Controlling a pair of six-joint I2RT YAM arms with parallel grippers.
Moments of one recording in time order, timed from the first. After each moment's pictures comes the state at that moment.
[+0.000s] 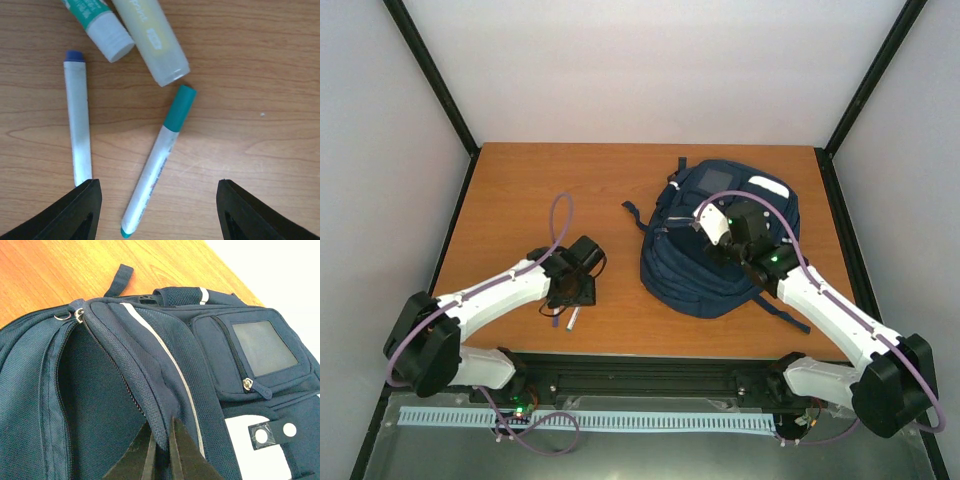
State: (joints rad) left arm -0.69 1.33 0.83 -0.90 -0.17 -0.78; right arm 0.50 1.15 0.85 -0.34 0.04 -0.46
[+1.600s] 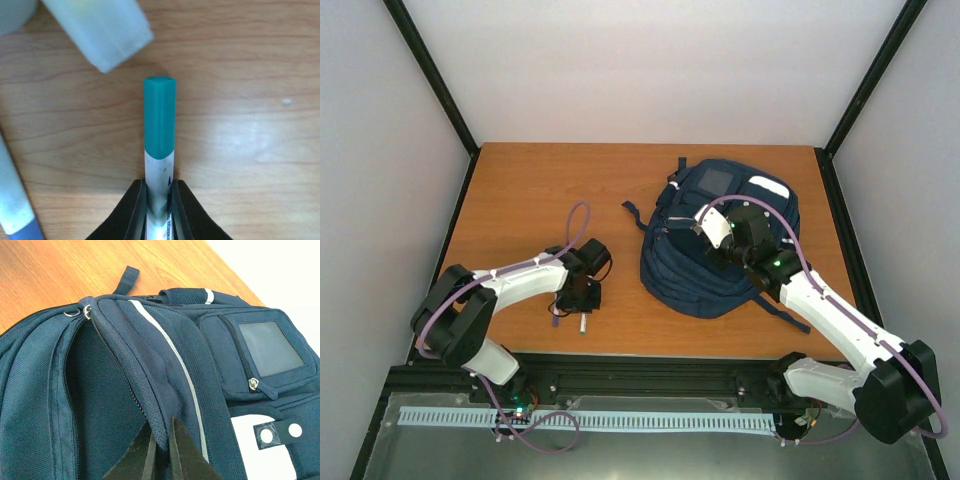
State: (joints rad) left arm -0.66 1.53 0.81 -0.80 -0.04 -0.68; right arm 0.50 1.11 0.82 -0.33 0.01 -0.46
